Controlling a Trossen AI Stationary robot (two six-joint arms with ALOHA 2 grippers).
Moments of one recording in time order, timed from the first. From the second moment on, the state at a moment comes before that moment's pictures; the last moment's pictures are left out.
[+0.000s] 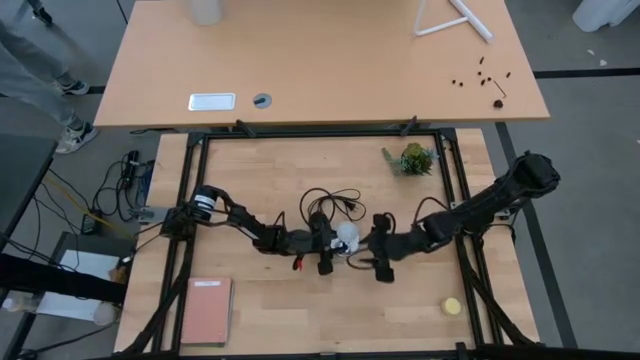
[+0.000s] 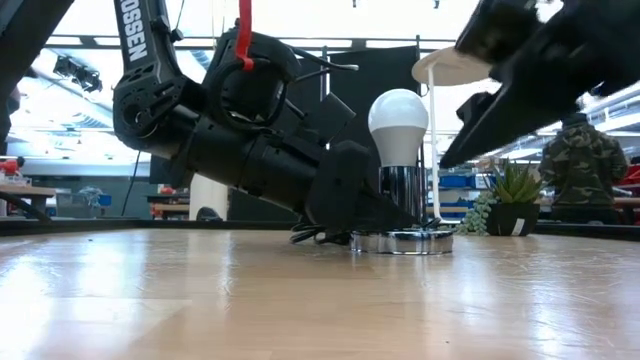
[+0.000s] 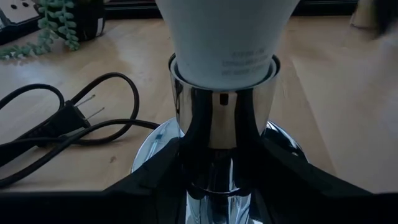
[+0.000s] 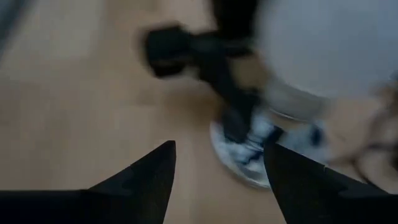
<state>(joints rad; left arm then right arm) -0.19 2.17 0.89 0.95 -0.36 -0.09 0.39 1.40 0.63 0.00 0.31 0.34</state>
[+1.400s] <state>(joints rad) -0.20 2.17 0.89 0.95 -0.30 -0.06 0.19 1.94 1.61 -1.06 0.08 -0.19</state>
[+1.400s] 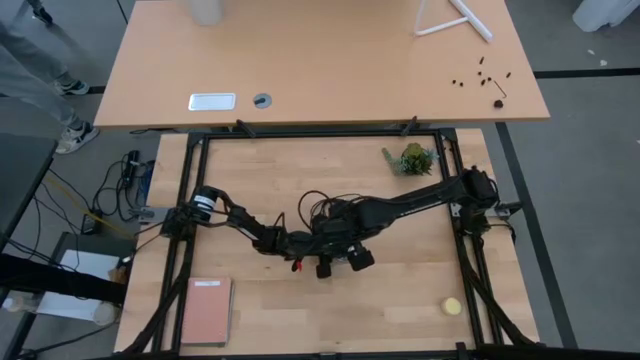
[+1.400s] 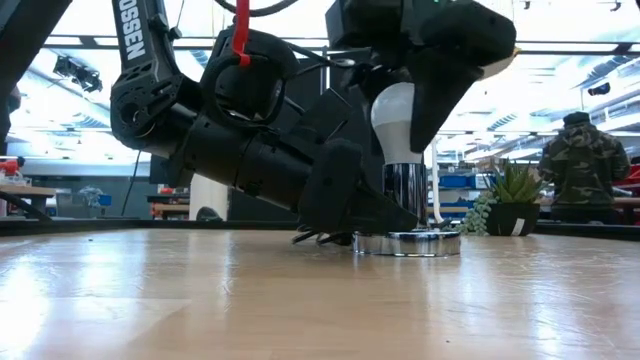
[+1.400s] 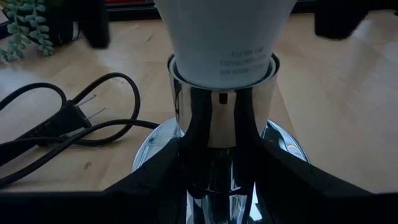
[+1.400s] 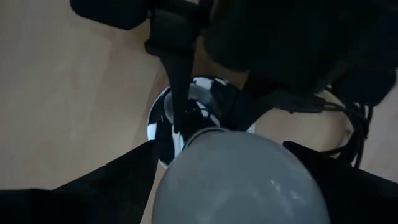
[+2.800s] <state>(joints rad) -0.20 2.17 0.89 0.95 -0.33 -0.13 0.13 1.98 1.67 -1.14 0.03 0.52</state>
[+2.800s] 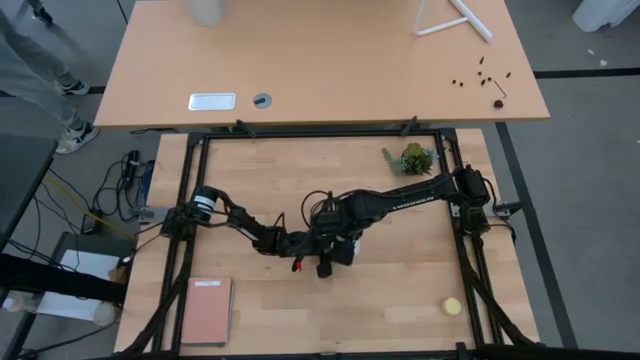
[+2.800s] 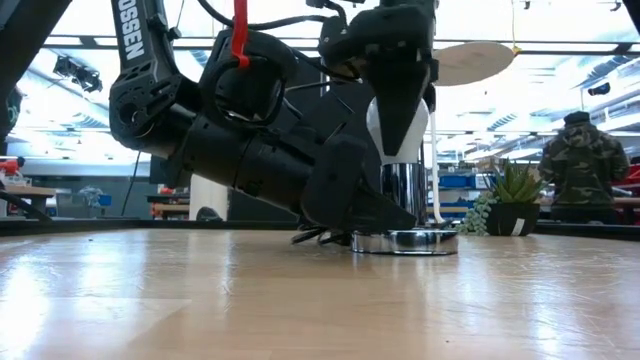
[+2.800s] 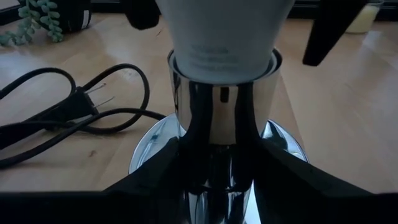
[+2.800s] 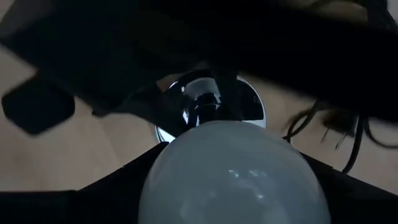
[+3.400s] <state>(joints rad) -0.20 2.17 0.89 0.95 -0.33 -0.16 0.13 1.98 1.67 -1.14 0.04 0.99</state>
